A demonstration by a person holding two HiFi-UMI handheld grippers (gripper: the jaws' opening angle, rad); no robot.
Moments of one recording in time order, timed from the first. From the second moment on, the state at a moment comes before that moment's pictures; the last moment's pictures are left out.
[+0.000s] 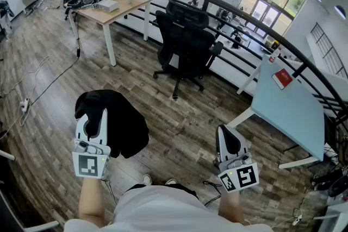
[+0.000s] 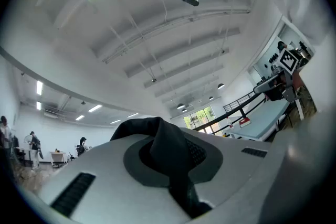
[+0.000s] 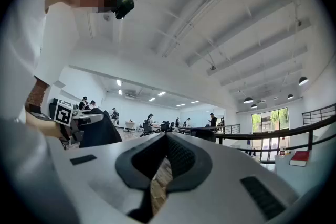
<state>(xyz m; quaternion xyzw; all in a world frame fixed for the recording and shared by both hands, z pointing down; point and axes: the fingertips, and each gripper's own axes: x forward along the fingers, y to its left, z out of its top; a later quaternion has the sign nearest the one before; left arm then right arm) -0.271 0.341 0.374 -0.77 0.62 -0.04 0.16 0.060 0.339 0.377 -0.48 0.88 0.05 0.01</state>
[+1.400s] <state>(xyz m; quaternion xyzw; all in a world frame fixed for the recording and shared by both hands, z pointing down) -0.210 0.166 0.401 -0.80 0.59 -0.01 0.15 0.112 0.171 0.420 -0.48 0.88 0.01 0.02</state>
